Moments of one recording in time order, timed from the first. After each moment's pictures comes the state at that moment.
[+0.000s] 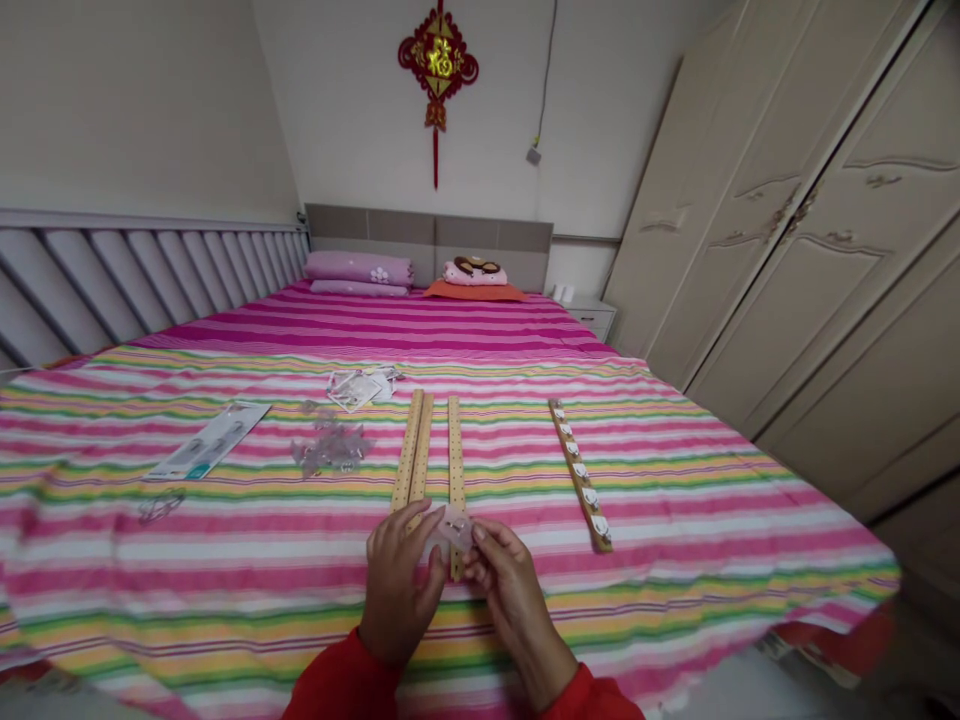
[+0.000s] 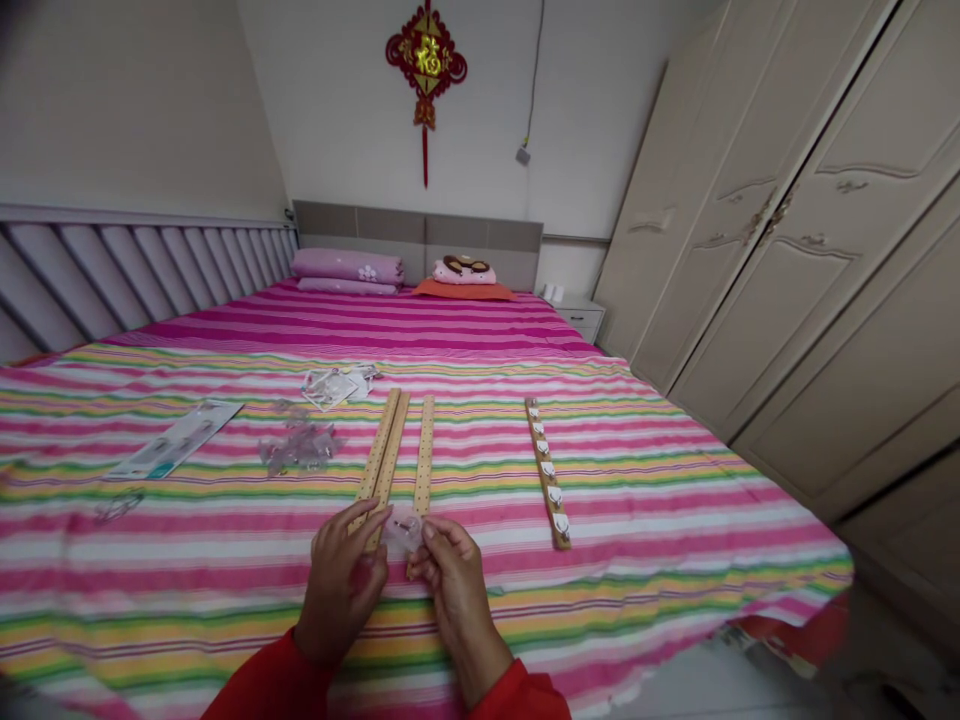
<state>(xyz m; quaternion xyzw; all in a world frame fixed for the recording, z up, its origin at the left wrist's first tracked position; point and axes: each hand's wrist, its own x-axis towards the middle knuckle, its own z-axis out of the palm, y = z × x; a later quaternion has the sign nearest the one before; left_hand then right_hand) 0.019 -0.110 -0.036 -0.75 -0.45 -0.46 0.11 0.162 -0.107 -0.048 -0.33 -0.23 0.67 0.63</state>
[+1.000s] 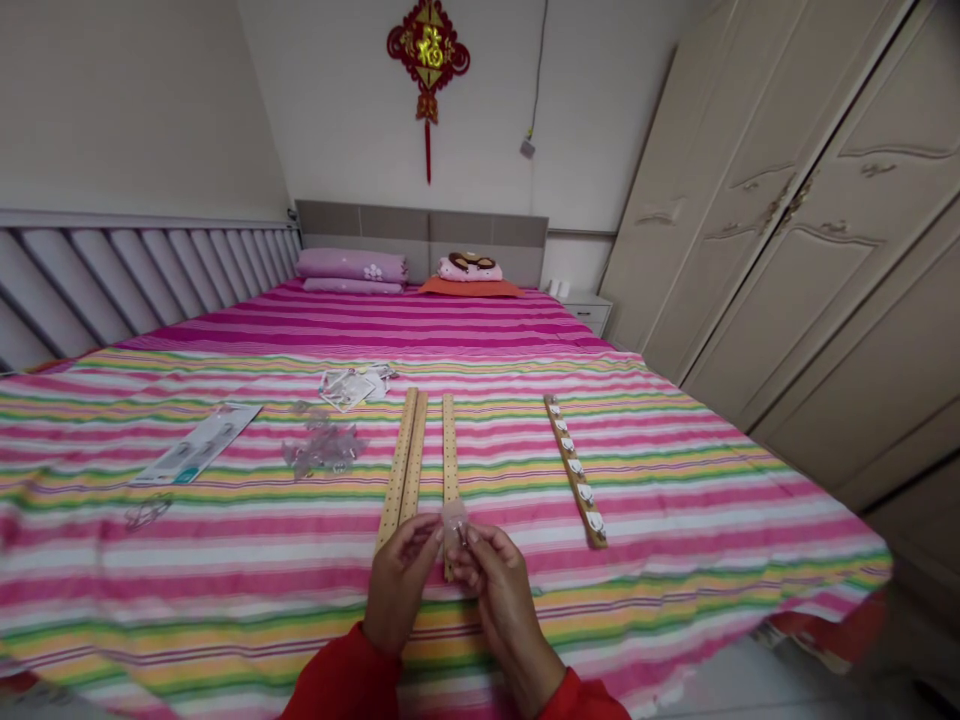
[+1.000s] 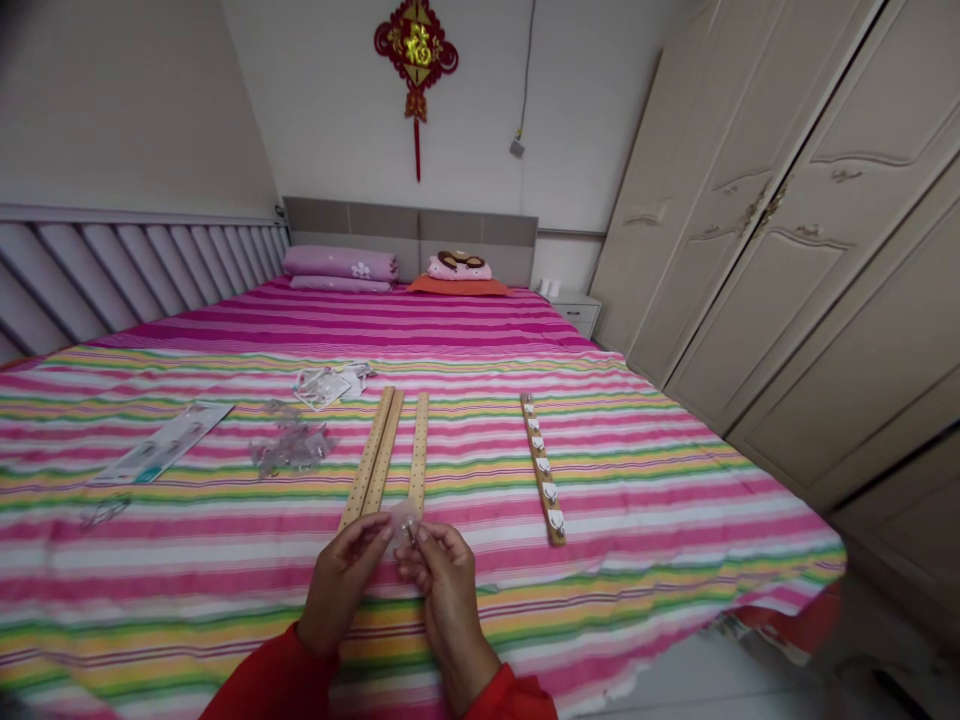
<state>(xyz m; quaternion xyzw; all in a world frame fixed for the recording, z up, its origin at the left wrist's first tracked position) 0.035 -0.097 -0.050 -0.52 -0.52 -0.55 -0.39 0.158 -0.111 -0.056 -0.36 -0.20 0.65 0.64</state>
